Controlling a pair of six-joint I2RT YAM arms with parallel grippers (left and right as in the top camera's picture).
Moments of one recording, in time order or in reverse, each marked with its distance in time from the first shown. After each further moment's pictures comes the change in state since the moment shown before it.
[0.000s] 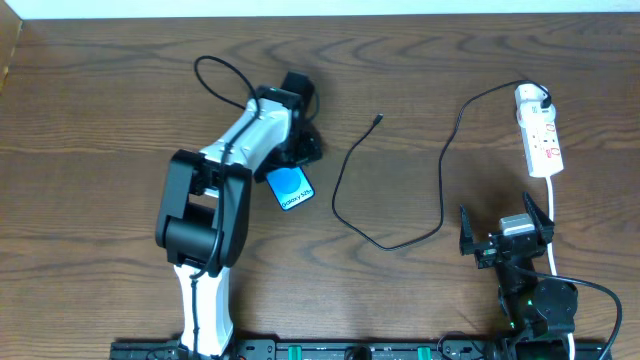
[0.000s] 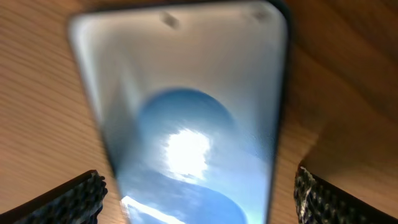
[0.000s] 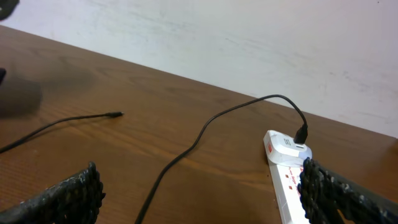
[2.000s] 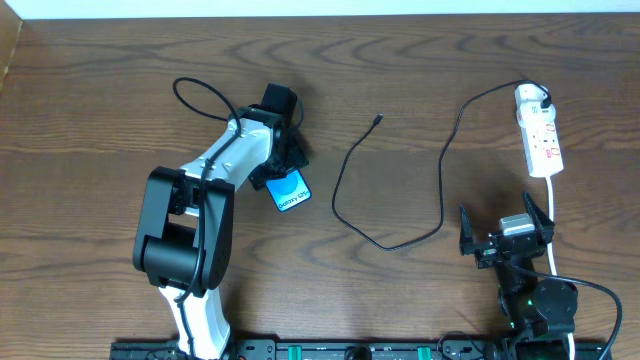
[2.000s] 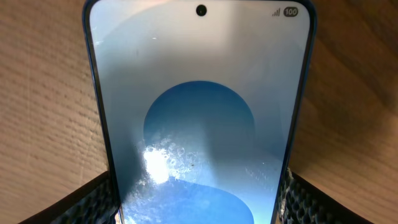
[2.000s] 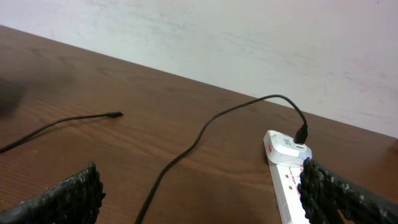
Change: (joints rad) left arm 0.026 -0.131 -0.236 0.230 0.046 -0.008; right arm 0.000 0.000 0.000 0.000 0.000 0.000
